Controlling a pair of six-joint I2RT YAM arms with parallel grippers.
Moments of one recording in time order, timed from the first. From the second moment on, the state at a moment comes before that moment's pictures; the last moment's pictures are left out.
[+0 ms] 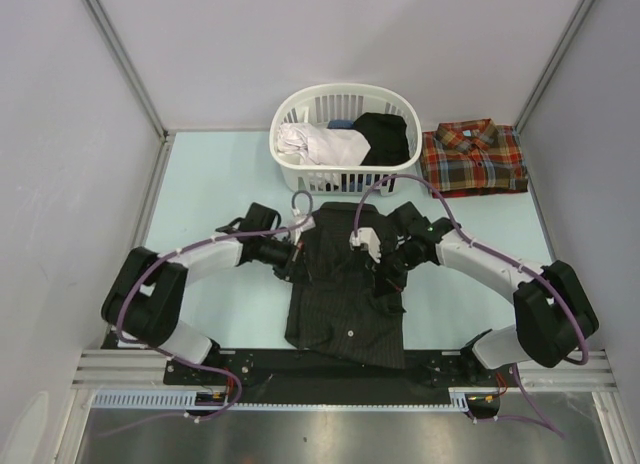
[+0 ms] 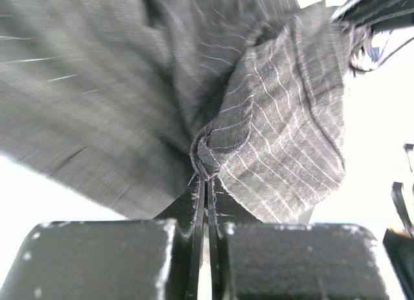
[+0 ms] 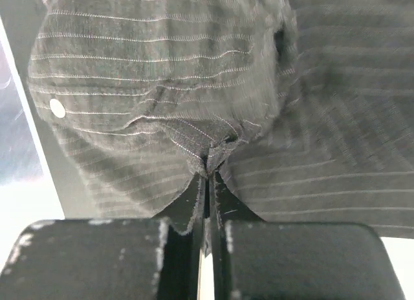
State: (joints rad) left arm -0.46 1.54 0.75 -0.27 0.84 -0.02; right arm 0.59 1.42 0.89 -0.70 -0.68 -0.54
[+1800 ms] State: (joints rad) left arm -0.22 1.71 0.80 0.09 0.72 -0.34; right arm 0.09 1.72 0.86 -0.15 -0.66 0.37
